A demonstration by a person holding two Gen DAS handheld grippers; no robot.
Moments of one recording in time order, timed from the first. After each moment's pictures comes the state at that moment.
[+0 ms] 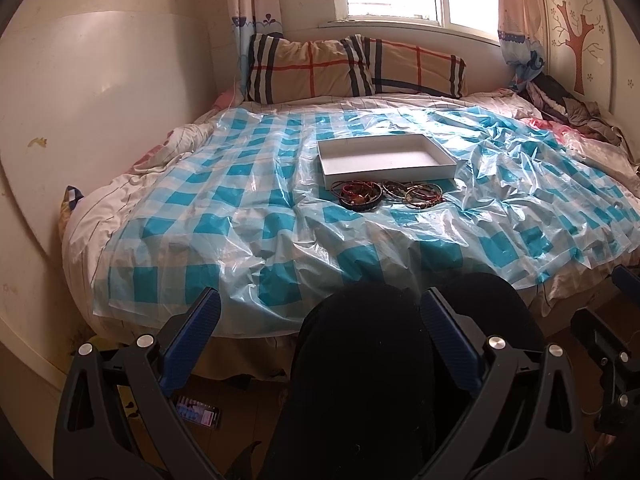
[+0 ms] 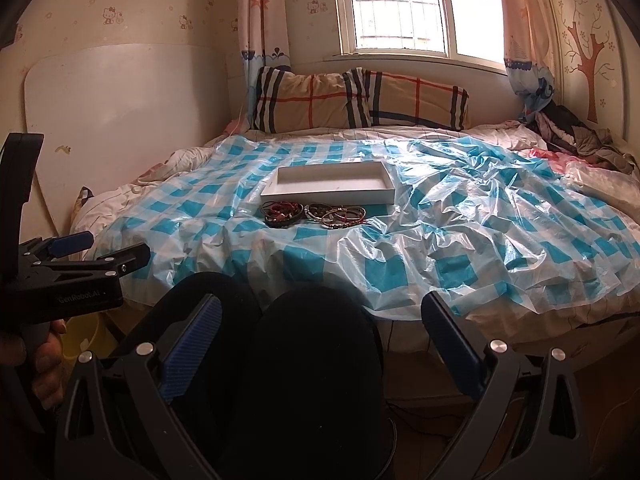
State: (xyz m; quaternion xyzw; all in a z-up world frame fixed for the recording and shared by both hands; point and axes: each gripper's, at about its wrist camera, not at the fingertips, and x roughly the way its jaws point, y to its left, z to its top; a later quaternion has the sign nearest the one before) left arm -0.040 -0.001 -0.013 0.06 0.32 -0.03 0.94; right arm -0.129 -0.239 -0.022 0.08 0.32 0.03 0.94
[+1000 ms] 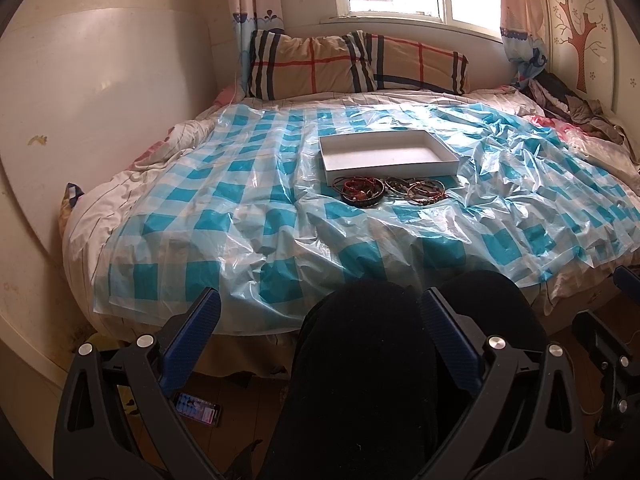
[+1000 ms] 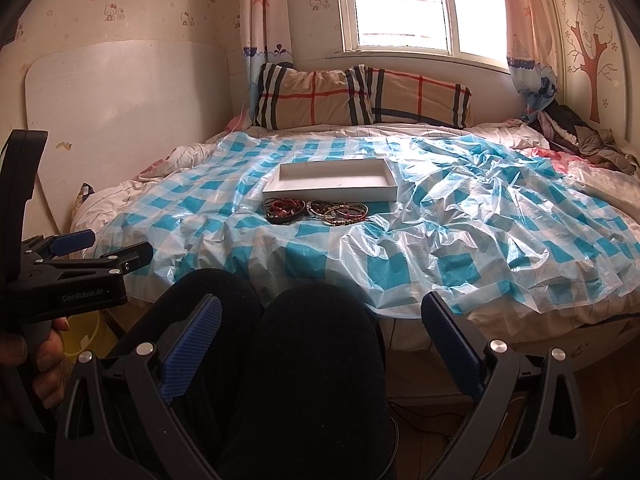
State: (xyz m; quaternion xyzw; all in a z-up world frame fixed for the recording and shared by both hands) left arm -0.040 -0.001 -0.014 0.06 0.33 -0.03 0.94; right arm -0.129 -0.236 -0.025 0.08 0.32 0.03 0.95
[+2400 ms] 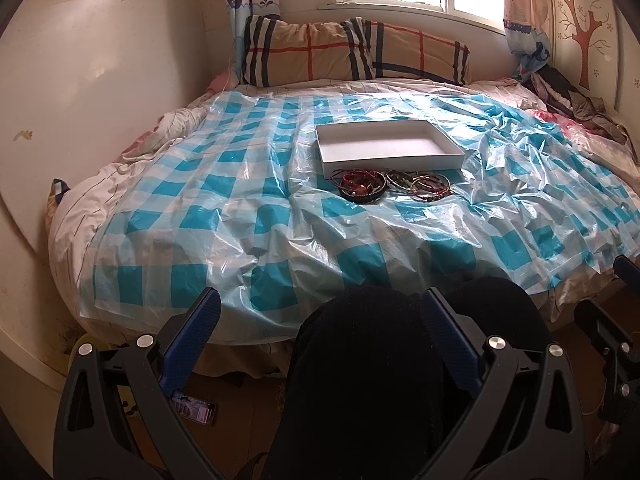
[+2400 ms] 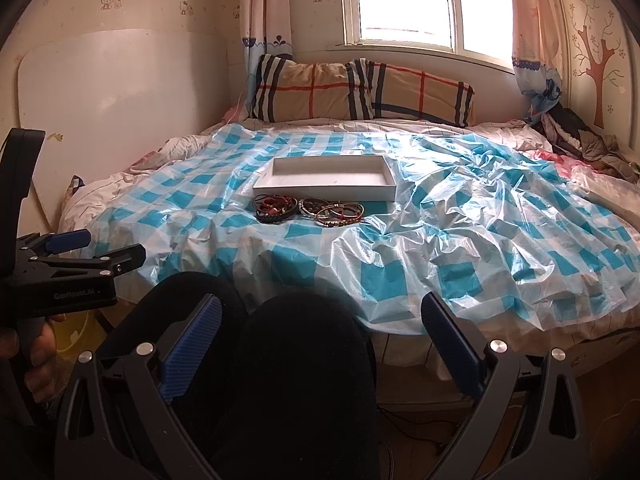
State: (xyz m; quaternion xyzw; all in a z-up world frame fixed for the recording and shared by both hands) left arm -0.007 0.003 -0.023 0.05 0.35 -0.04 0.93; right arm -0.092 -0.241 -0.031 0.05 0.32 0.03 0.95
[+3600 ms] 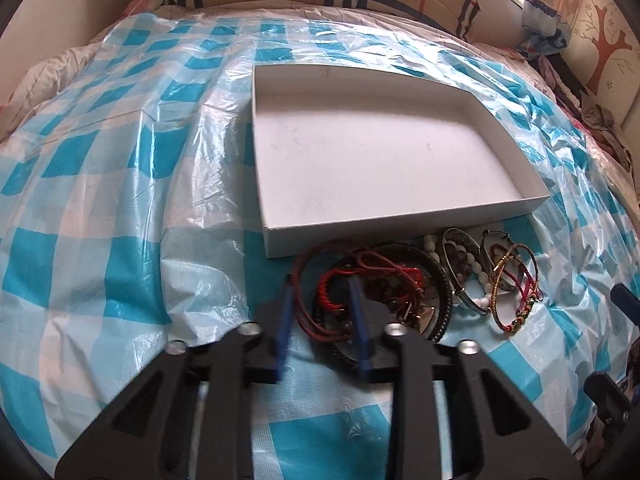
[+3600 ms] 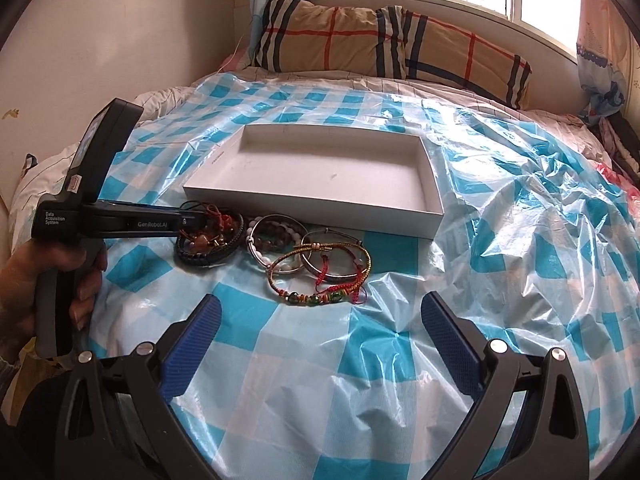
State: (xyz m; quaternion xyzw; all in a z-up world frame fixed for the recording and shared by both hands) left arm 0.325 -0.035 -0.130 0.01 0.48 -0.14 0.87; right arm 0.152 -0.263 -0.102 0.01 0.41 0.08 0.91
